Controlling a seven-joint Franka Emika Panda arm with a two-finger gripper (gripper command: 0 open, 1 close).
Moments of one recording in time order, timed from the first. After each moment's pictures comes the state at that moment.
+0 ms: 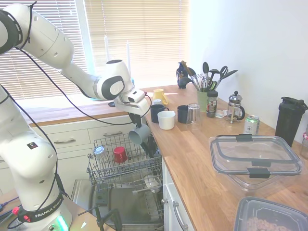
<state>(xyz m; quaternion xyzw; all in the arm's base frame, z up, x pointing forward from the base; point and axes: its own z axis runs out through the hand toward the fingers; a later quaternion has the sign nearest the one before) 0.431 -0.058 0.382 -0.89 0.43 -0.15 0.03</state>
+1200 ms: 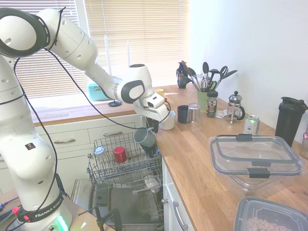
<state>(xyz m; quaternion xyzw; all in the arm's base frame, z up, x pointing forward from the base) 0.477 -0.139 0.367 -0.86 0.49 -0.13 0.02</state>
